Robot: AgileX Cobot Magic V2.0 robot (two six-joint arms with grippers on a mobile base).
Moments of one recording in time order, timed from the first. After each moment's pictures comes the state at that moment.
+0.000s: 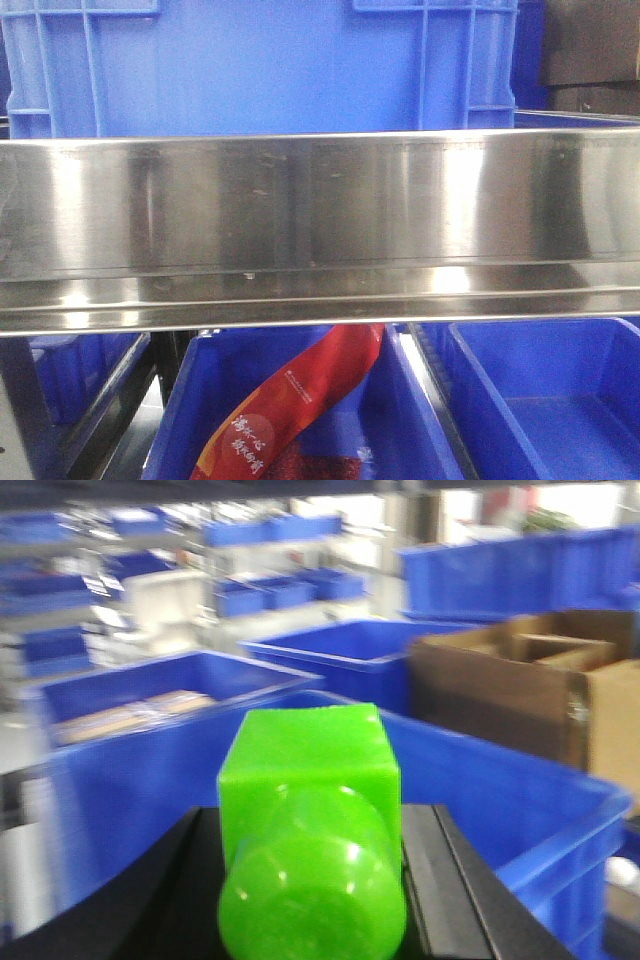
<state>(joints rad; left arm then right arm) -0.52 0.97 -1.06 -0.12 0.21 0.18 0.50 1.06 -1.07 0.01 0.10 0.05</state>
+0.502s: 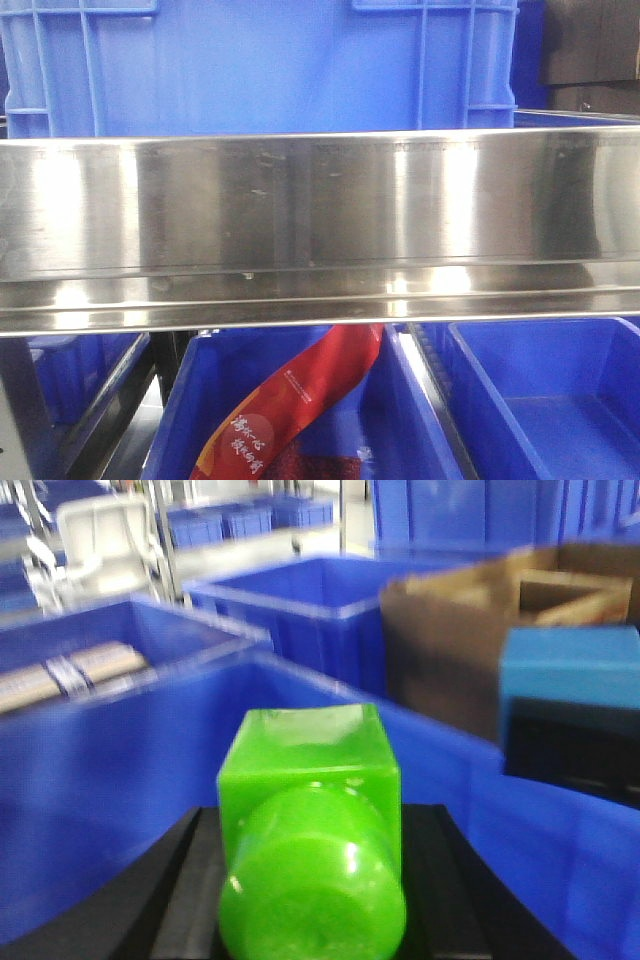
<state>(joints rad) -0.56 1.41 -1.33 -0.12 0.18 0.18 0.56 1.36 -1.18 0.01 -0.03 0.05</state>
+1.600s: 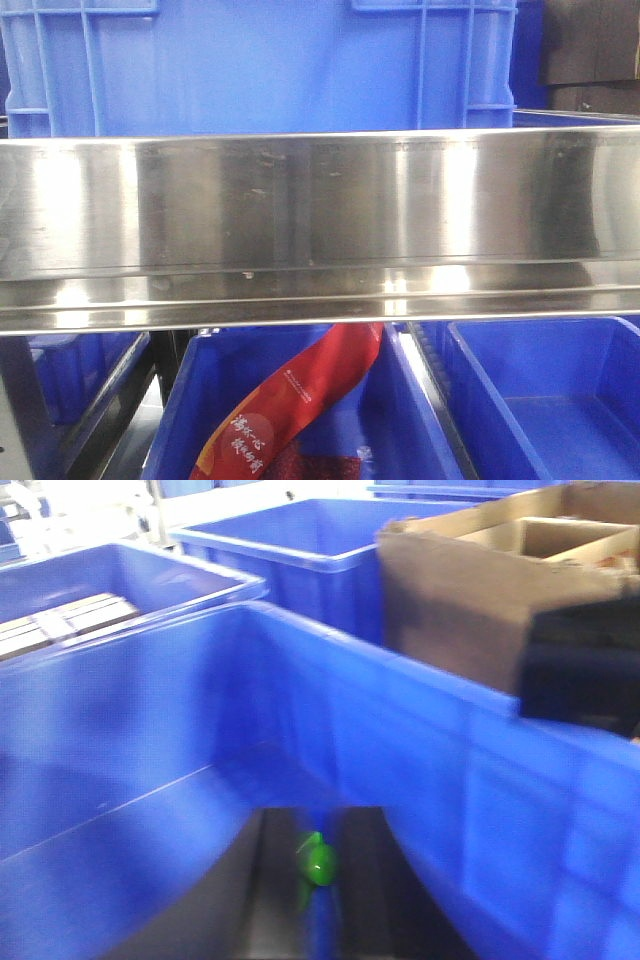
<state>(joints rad) -0.53 1.40 -1.33 -0.12 0.26 0.18 0.56 1.34 -1.19 0.02 0.04 0.05</state>
